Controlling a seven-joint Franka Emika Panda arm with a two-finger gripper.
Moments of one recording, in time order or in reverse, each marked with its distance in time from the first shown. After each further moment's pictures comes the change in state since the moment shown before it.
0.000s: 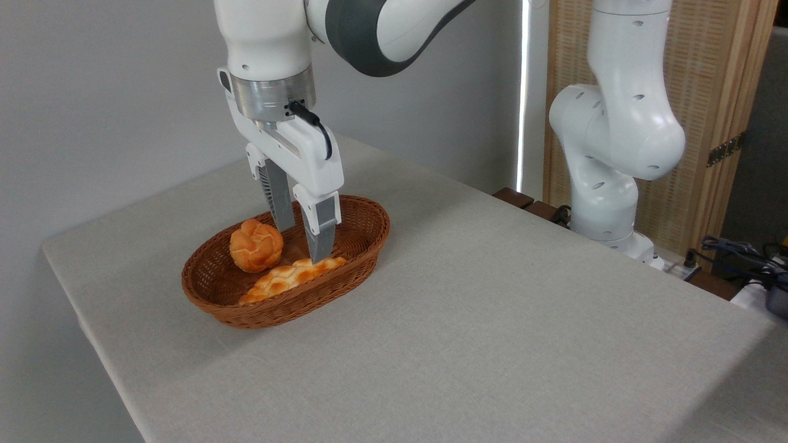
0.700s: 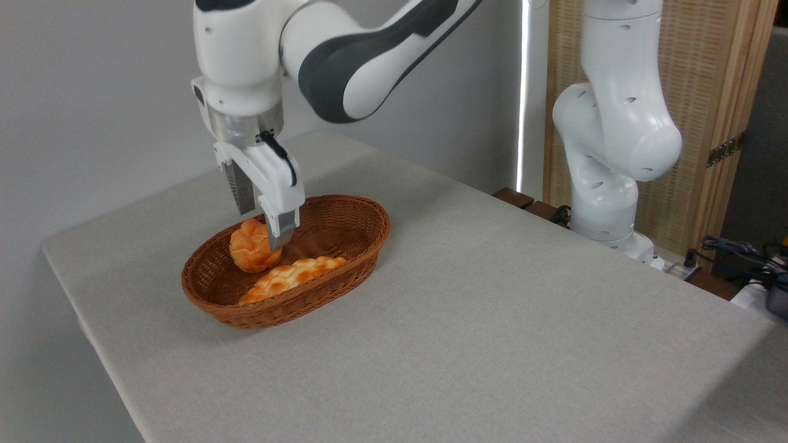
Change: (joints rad) arm -0.087 0.093 -0.007 -0.011 -0.255 0.125 -0.002
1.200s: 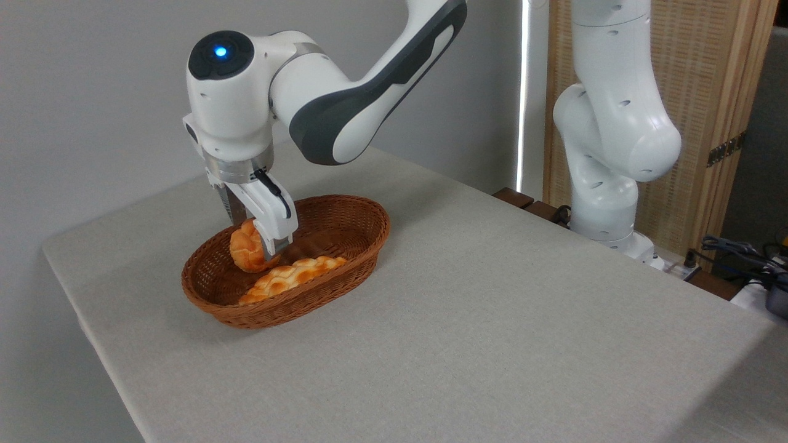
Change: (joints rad) arm -0.013 0.096 -0.018 -0.002 -0.143 0.047 0.000
